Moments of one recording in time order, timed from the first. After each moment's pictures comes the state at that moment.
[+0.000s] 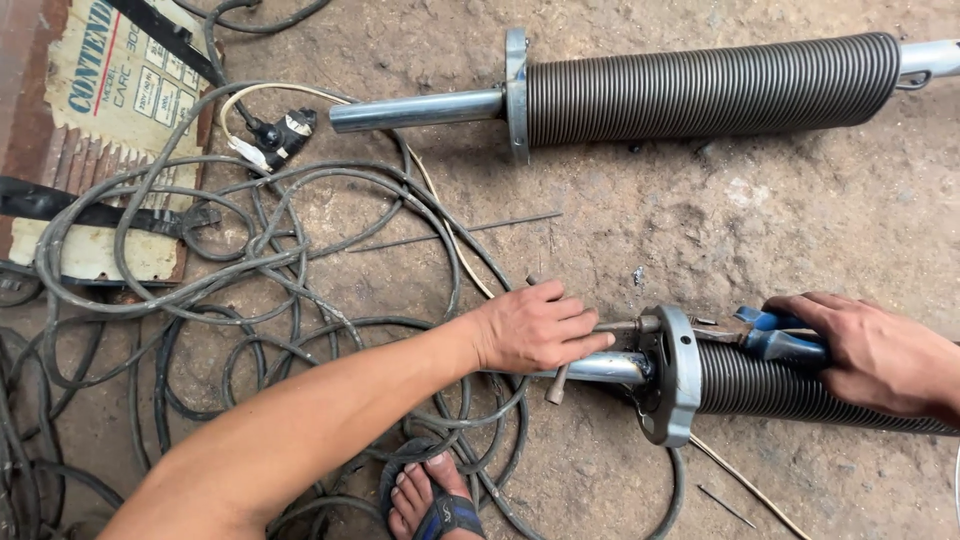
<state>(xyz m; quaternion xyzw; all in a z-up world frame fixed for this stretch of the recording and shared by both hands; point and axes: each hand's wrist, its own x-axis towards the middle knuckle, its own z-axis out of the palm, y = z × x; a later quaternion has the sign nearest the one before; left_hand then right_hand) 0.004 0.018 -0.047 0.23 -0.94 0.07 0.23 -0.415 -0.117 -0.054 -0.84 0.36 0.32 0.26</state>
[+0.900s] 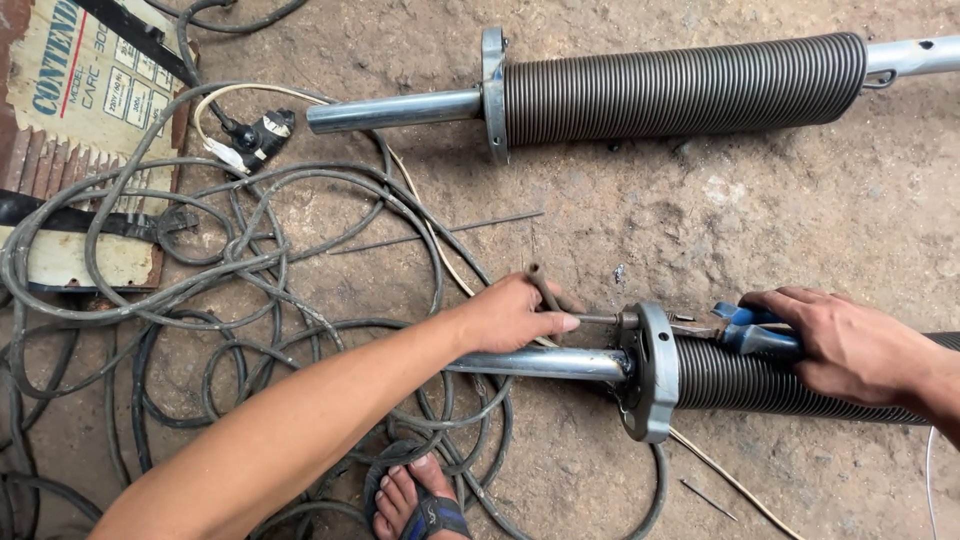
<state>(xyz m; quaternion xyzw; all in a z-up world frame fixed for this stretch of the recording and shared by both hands) -0.013 -0.001 0.025 0.58 -0.51 -0.63 0.04 -0.418 -0.118 -0.052 -0.86 0.32 0.25 0.30</state>
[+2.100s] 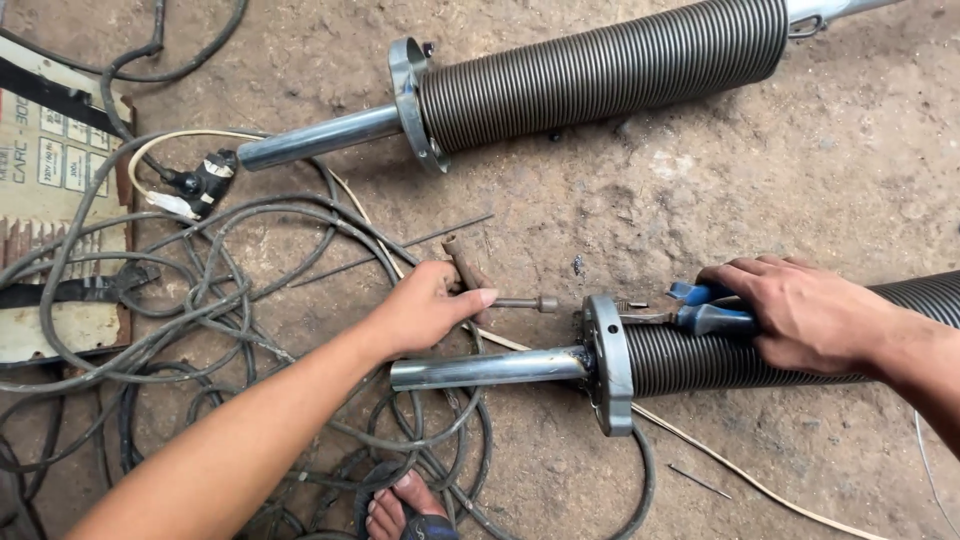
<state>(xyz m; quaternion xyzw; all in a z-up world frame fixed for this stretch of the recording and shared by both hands) 0.004 -0.013 0.029 0.67 -0.47 -0.57 0.07 -0.395 -0.108 -0.017 -0.84 0.37 0.26 0.30</state>
